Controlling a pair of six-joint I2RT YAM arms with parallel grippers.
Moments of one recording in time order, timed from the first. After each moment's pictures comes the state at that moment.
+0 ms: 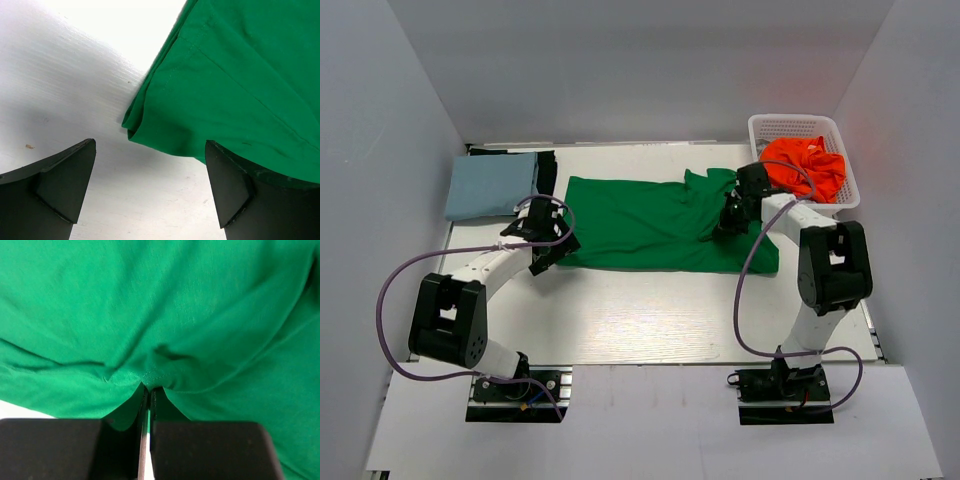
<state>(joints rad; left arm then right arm) -0.25 1.46 0.85 -0.42 -0.18 -0.75 0.21 1.80 1.19 -0.46 -0.23 0.41</state>
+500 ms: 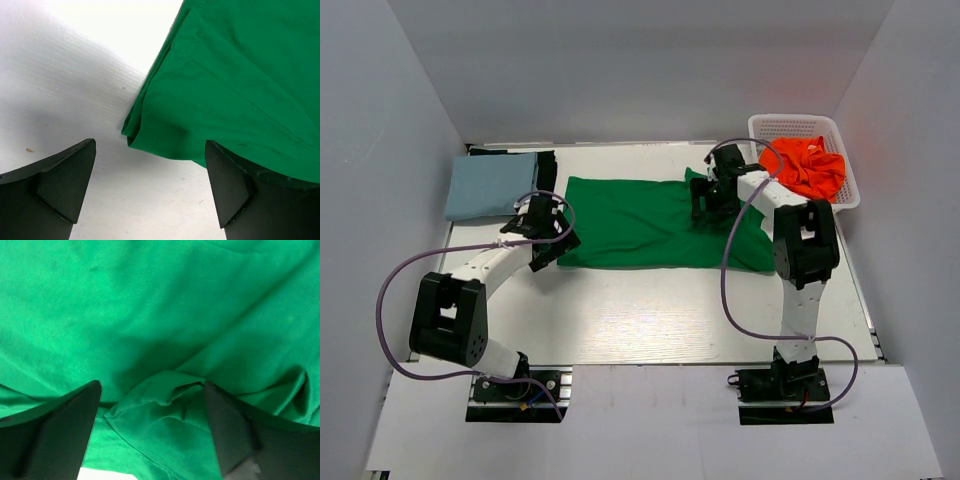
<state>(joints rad) -0.25 1.47 0.88 -0.43 -0.18 -0.74 0.28 2.08 1.58 -0.59 -0.13 0.14</state>
